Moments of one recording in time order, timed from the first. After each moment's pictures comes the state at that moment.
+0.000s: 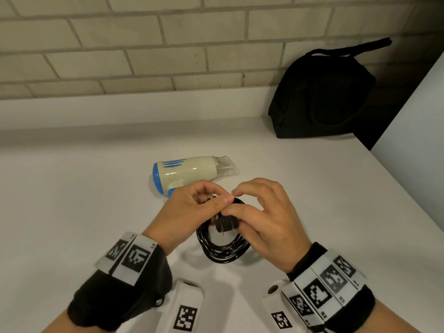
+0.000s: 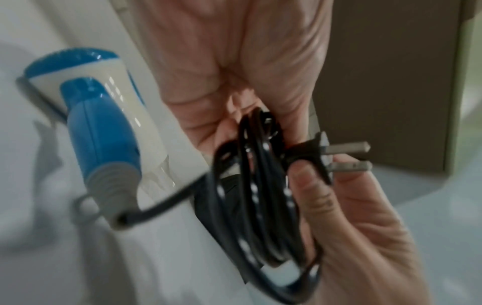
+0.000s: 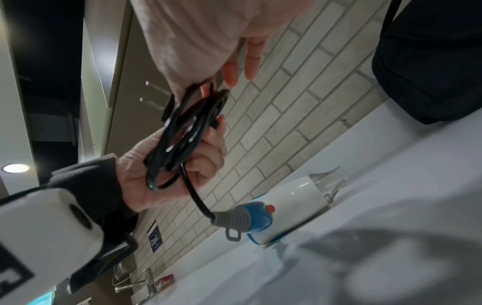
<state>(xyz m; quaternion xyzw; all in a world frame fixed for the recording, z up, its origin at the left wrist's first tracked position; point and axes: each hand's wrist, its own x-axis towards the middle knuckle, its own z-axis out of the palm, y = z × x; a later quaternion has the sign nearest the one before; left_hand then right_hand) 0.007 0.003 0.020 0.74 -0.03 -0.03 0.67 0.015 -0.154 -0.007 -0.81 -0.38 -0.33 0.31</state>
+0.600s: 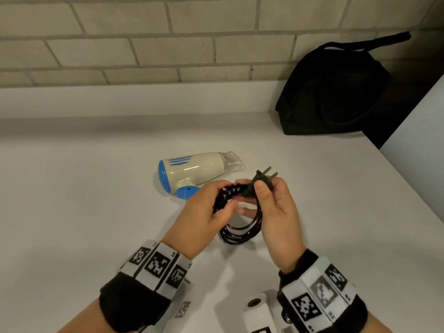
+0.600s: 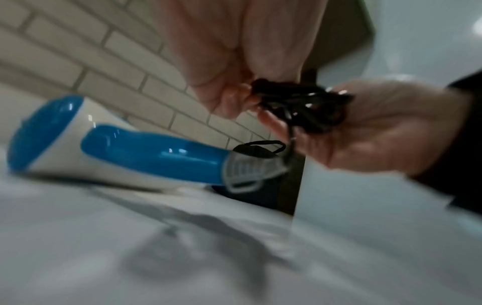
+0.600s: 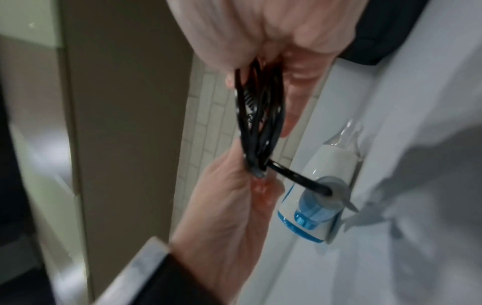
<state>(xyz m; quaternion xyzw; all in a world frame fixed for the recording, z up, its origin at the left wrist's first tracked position) 0.006 0.000 -0.004 0.86 -0.12 0.08 0.48 0.013 -0.127 -0.008 -0.63 -0.05 -0.03 0.78</state>
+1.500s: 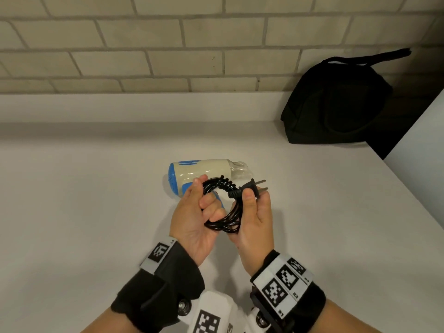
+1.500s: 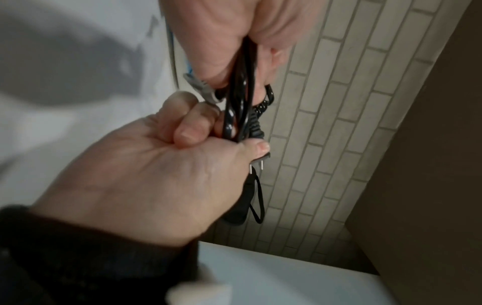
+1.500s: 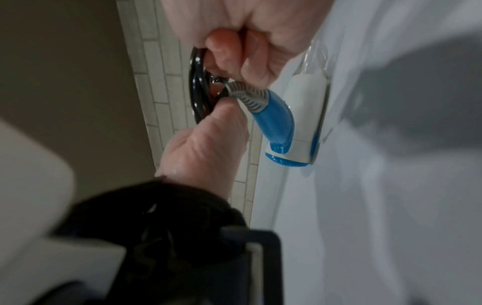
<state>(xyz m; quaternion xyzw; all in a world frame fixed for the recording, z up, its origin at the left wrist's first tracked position) 0.004 -0.007 0.010 0.26 0.18 0.02 0.95 0.012 -0.087 -0.032 -0.57 0.02 -0.02 0.82</state>
